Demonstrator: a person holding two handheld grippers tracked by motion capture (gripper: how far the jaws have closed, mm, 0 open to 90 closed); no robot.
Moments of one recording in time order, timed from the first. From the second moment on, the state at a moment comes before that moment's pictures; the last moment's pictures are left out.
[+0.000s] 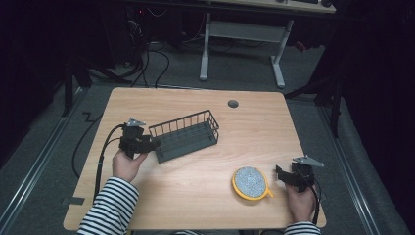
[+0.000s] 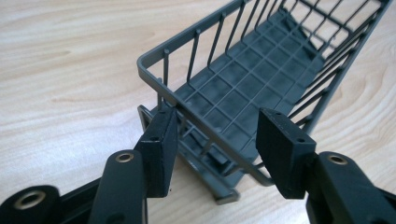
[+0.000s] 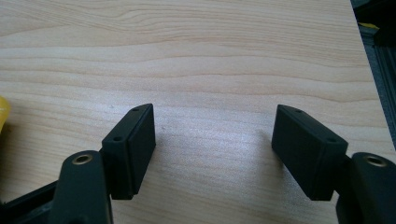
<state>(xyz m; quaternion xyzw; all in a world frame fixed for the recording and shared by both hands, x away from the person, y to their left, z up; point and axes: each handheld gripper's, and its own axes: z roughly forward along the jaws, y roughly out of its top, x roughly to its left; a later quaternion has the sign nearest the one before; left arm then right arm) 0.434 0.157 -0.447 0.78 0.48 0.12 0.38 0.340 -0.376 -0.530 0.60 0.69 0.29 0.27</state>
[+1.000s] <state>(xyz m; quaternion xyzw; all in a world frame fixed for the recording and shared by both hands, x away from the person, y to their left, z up) 0.403 0.140 -0.451 0.80 0.45 0.08 0.39 0.340 -0.375 -0.530 0.60 0.69 0.29 0.27</state>
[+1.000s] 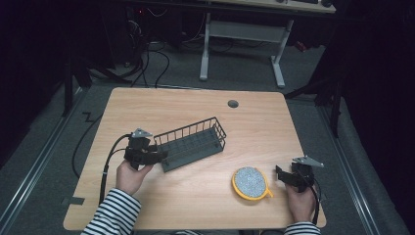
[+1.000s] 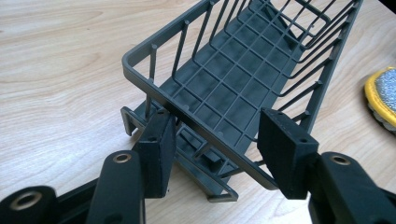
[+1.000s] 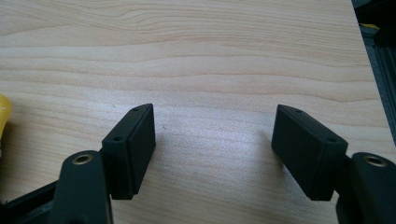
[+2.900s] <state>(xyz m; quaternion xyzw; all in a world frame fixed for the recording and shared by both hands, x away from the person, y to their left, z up) 0.381 0.195 -0.488 0.74 0.51 0.11 0.43 0.340 -0.375 -0.530 0.60 0.70 0.29 0.26</state>
